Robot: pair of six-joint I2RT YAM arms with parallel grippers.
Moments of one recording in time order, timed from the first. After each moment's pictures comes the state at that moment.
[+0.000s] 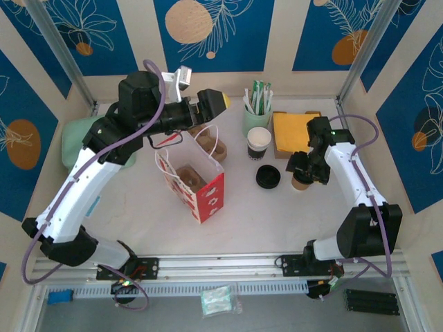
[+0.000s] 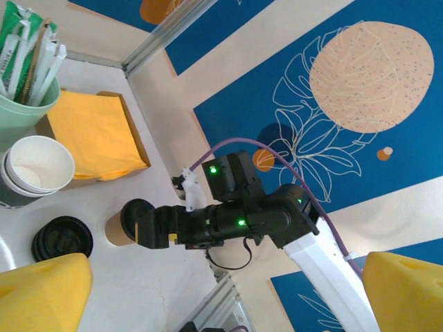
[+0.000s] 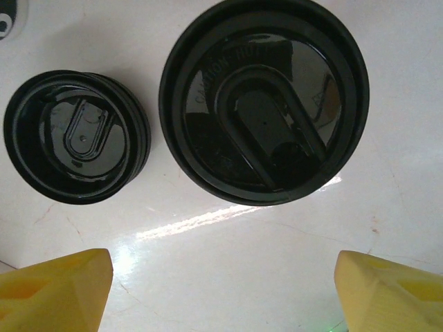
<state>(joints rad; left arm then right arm) -0.69 1.42 1.91 -0.75 0.36 -0.84 0.04 1.39 1.22 -1.25 -0.03 0.43</state>
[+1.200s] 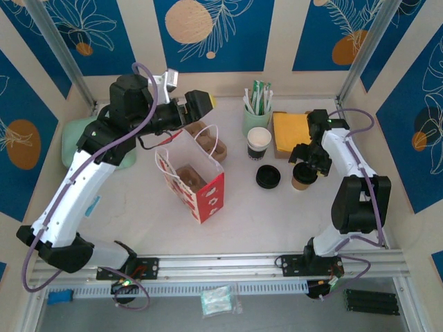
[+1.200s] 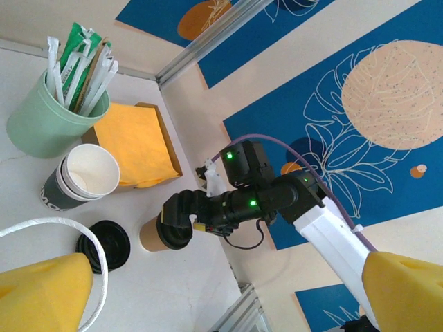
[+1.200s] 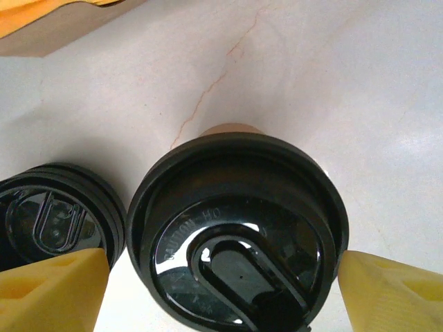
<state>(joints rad) -0.58 1.36 1.80 -0.73 0.40 -0.80 -0.01 1.61 1.33 -1.18 0.03 0.44</state>
